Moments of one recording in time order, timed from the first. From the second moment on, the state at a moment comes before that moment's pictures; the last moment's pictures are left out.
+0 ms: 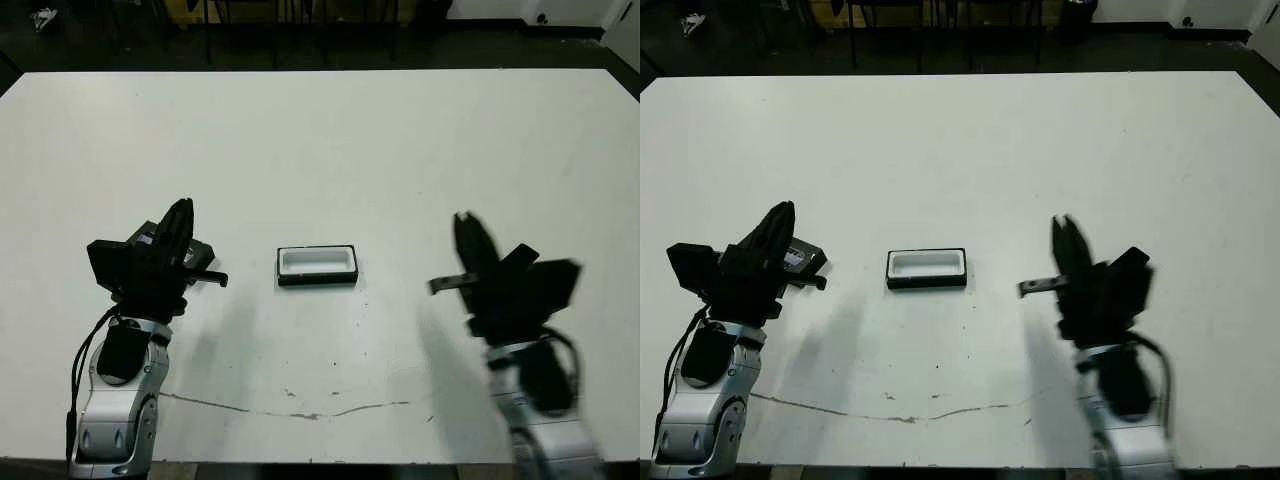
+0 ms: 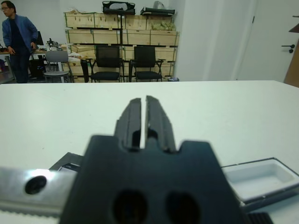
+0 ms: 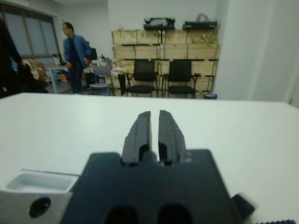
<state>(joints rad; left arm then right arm) 0.09 0.17 0.07 -0.29 -0.16 0.01 -0.15 0.14 -0.28 -0.09 -0.59 0.25 0.24 0.15</state>
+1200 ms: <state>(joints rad) 0.11 0.16 0.06 -0.32 -0.16 0.03 -0.12 -0.07 -1.05 -0.12 0.10 0.24 0.40 1.02</state>
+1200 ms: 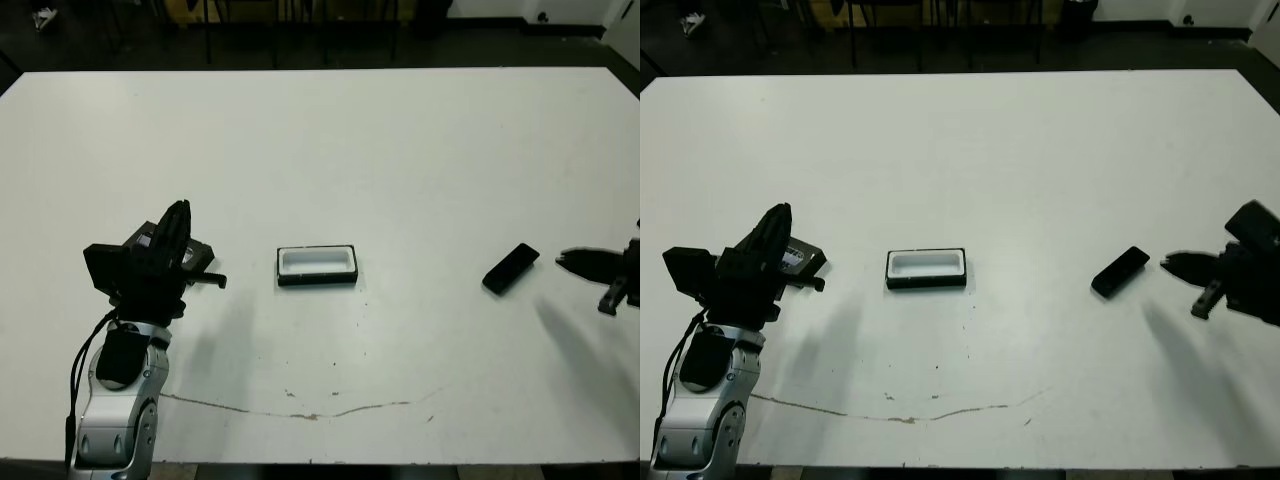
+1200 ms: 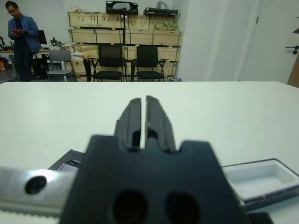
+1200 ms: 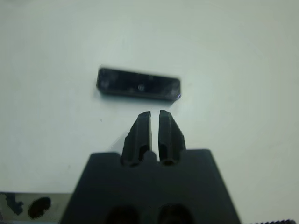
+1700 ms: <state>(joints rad) 0.11 0.16 0.06 -0.32 -0.16 0.03 -0.12 -0.16 -1.01 -0.01 0.25 0.13 0.38 0.99</state>
